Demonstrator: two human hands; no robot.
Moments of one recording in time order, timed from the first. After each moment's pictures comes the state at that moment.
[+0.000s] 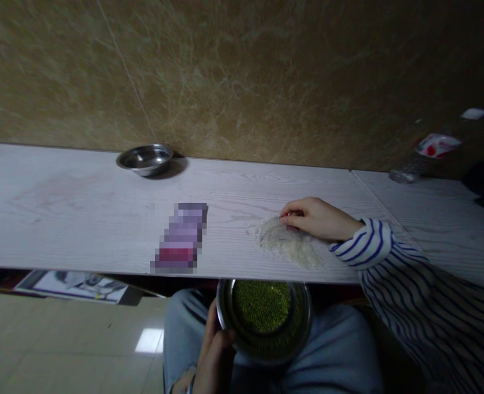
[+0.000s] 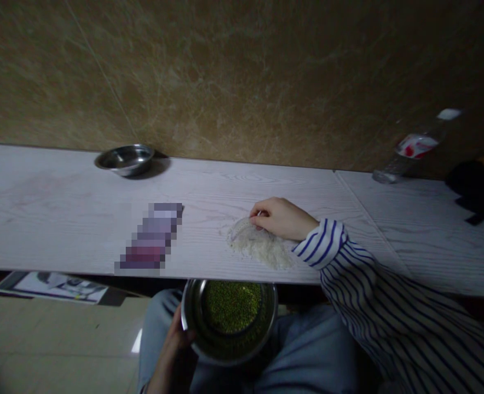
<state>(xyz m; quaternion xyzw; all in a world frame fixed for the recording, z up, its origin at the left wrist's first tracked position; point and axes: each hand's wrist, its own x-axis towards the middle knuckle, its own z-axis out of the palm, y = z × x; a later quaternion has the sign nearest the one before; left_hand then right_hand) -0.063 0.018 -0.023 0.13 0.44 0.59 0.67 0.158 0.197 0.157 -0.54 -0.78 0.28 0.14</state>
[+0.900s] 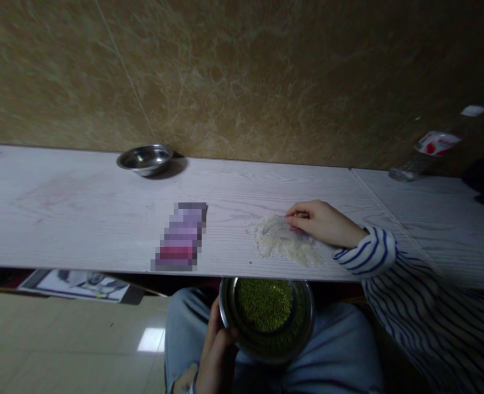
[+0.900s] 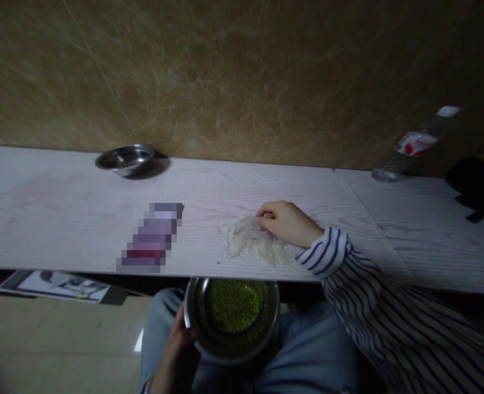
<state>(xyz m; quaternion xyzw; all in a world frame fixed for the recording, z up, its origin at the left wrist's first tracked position) -0.059 0.019 -0.008 0.13 0.43 0.59 0.67 0.163 0.183 0.150 -0.59 -0.73 0.29 0.18</state>
